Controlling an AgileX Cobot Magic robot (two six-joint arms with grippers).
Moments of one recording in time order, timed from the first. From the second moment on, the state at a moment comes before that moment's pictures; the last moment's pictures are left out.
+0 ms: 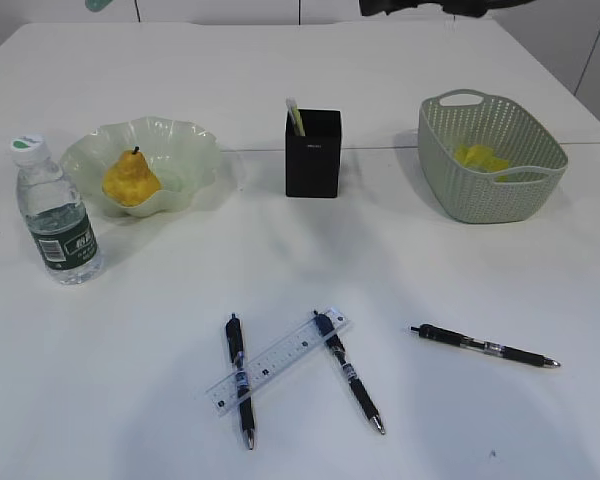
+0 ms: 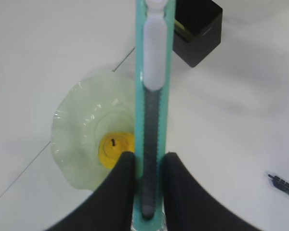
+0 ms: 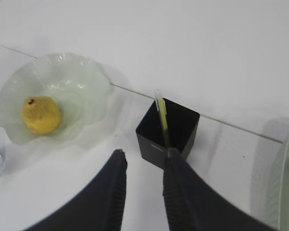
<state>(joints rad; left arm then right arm) -0.39 1.85 -2.08 0.02 1.21 0.40 0.29 1.84 -1.78 0.24 0.67 -0.23</state>
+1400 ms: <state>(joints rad) -0.39 1.85 -2.08 0.02 1.13 0.37 0.29 1.82 -1.78 1.11 0.64 -0.33</state>
